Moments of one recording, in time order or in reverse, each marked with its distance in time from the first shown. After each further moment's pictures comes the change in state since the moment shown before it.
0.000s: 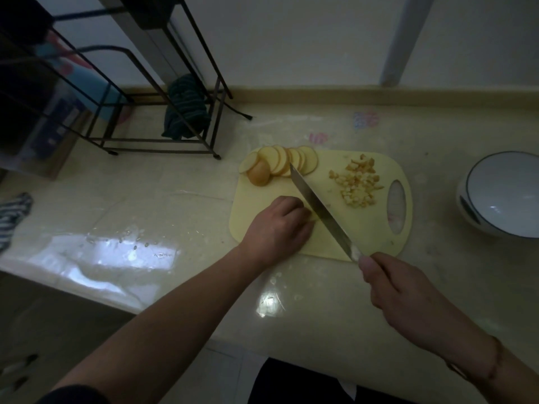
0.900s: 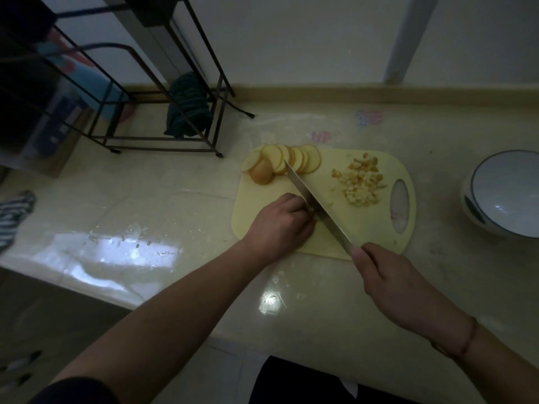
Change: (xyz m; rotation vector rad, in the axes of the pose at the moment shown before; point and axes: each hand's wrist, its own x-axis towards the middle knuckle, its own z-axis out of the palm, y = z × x) left_hand 0.007 -0.005 0.002 -0.001 -0.031 0.063; right_hand 0.020 -0.001 0.009 -0.123 0.007 -0.031
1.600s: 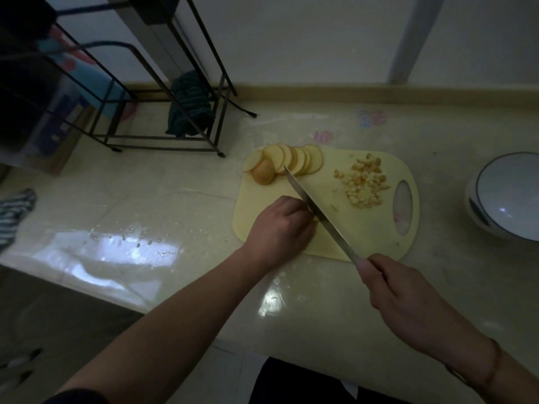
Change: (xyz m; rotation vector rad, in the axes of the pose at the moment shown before) left_hand -0.008 0.007 -0.003 0.004 0.058 -0.076; right_hand -0.018 -0.004 -0.005 0.055 -0.013 -0.018
